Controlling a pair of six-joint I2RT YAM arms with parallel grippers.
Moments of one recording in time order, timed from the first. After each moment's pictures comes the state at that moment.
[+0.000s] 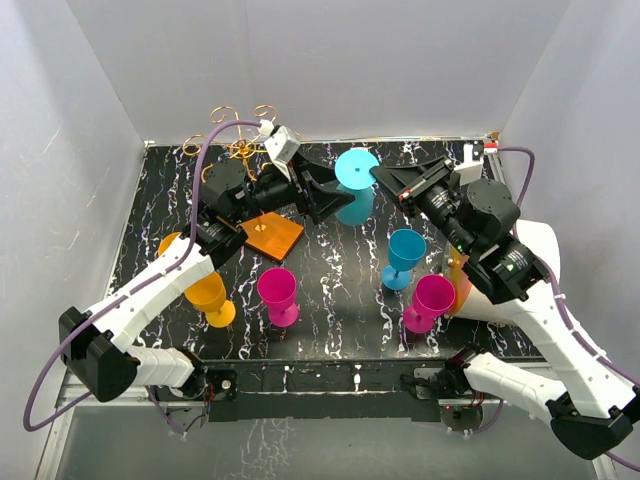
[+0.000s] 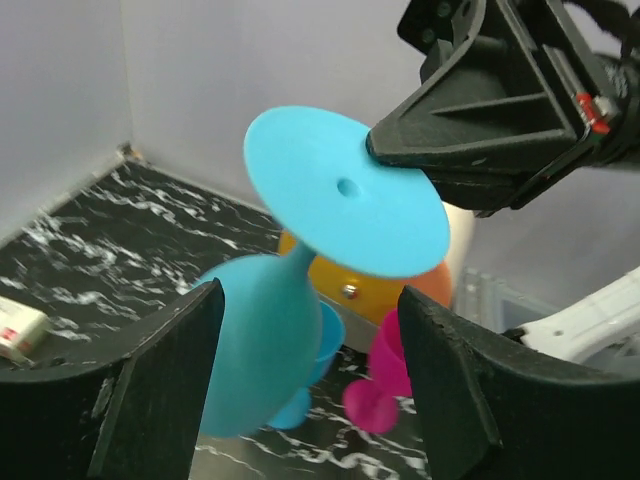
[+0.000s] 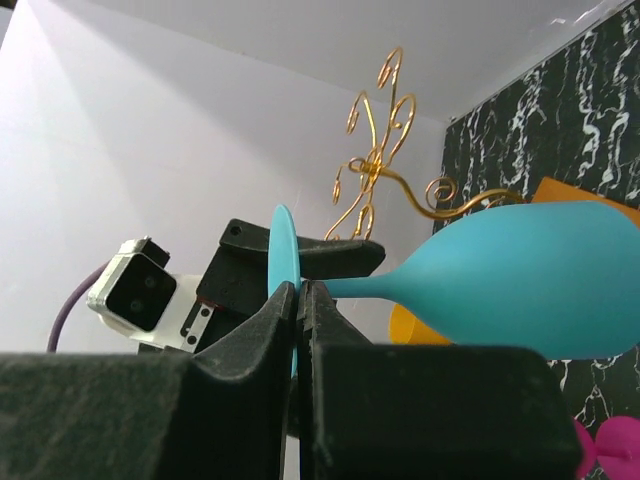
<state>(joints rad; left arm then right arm) -0.68 1.30 1.20 0.26 0.54 -0.24 0.58 0.94 1.20 -0.22 0.03 1.23</state>
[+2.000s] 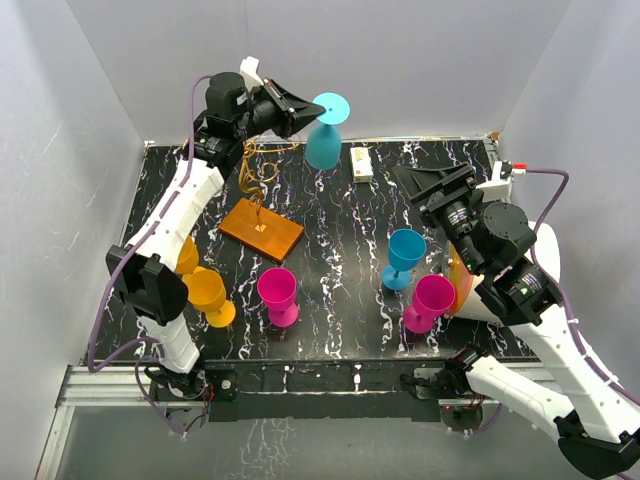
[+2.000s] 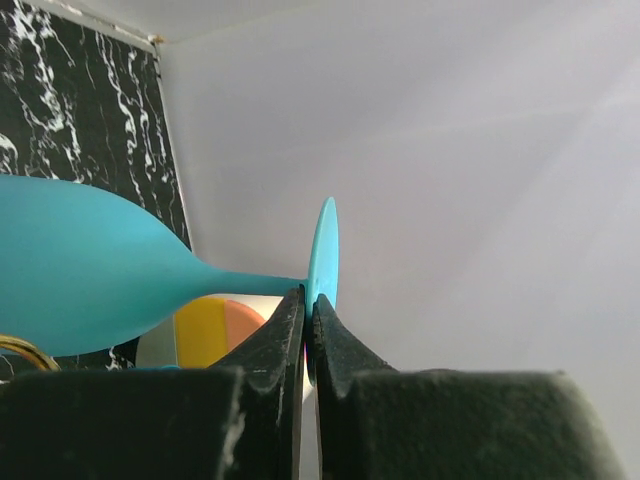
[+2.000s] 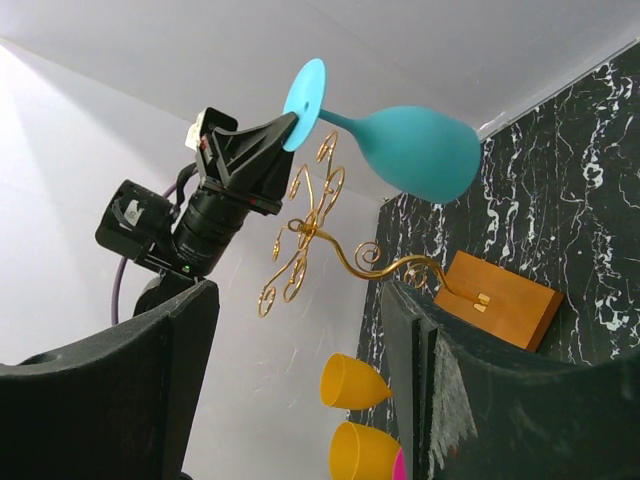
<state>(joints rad) -0.40 1.77 1.88 -0.22 0.50 -1.22 0.58 0.78 1.08 -0.22 0.24 1.07</state>
